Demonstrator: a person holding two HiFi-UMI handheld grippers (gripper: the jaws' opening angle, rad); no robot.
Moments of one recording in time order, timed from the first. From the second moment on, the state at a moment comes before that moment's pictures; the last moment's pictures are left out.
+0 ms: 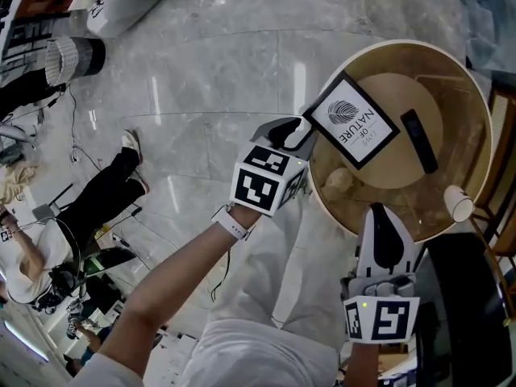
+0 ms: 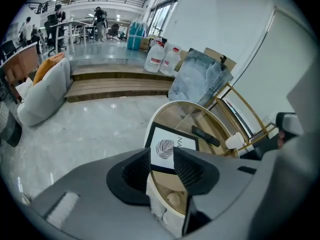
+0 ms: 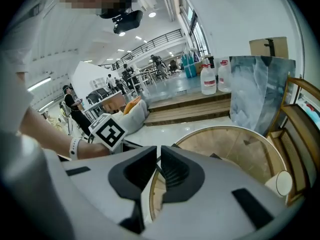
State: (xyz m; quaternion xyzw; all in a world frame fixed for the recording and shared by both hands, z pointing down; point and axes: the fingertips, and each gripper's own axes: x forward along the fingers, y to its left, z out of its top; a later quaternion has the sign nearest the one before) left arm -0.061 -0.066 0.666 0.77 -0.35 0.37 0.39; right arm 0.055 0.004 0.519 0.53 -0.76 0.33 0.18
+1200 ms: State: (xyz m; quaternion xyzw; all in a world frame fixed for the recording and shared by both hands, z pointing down) left arm -0.044 -0.090 0.796 0.76 -0.24 0.32 0.51; right arm 0.037 -0.001 0.580 0.53 -0.74 0.37 0.18
